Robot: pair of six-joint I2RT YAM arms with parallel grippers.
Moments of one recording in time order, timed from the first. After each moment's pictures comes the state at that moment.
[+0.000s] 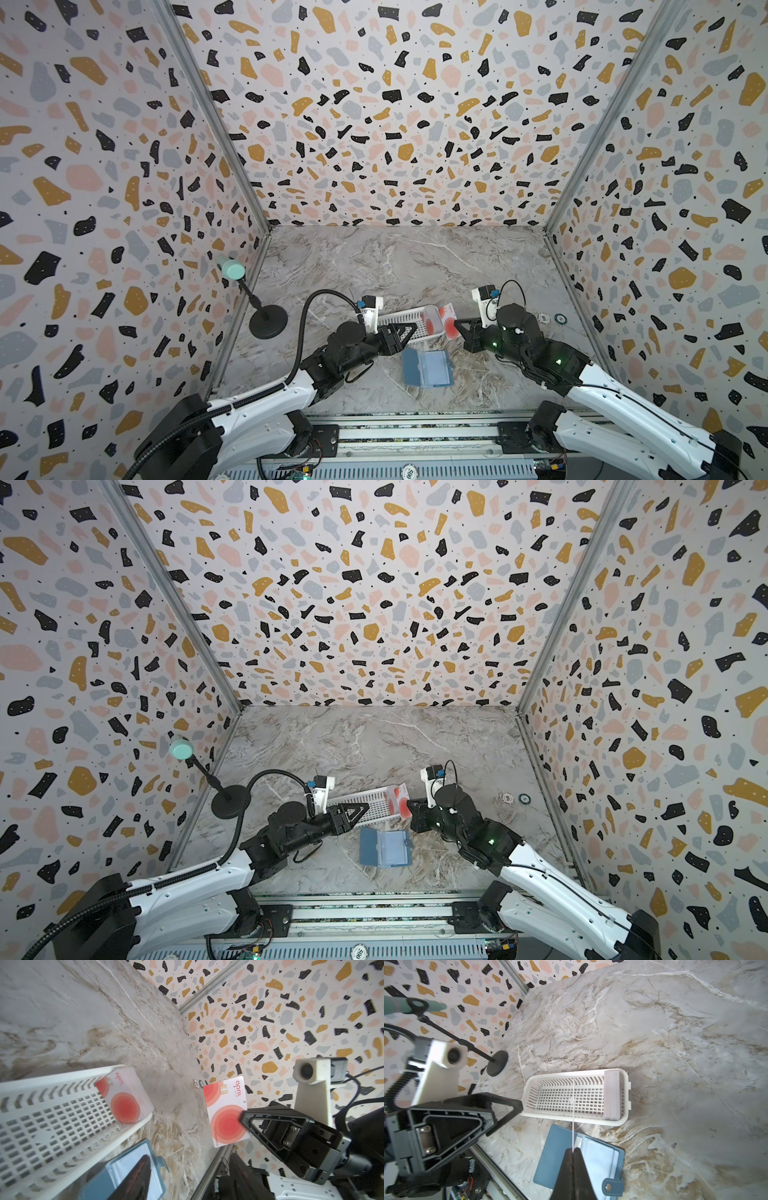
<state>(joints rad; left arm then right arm) -0.83 1.03 0.35 0.48 0.20 -0.97 0.81 0.80 0.69 -0.38 0.00 0.59</state>
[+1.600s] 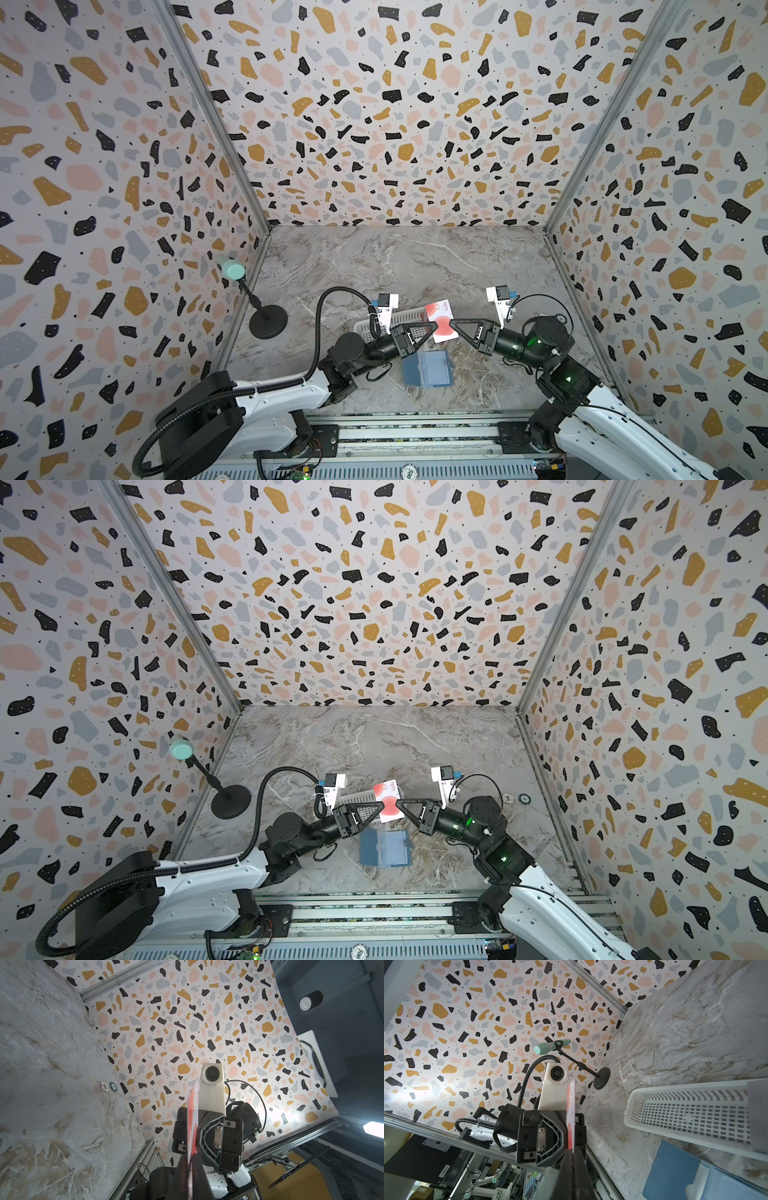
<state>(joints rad) -0.98 1.17 0.39 1.00 0.23 -1.21 0.67 0.63 0.48 0.11 -0.51 0.96</state>
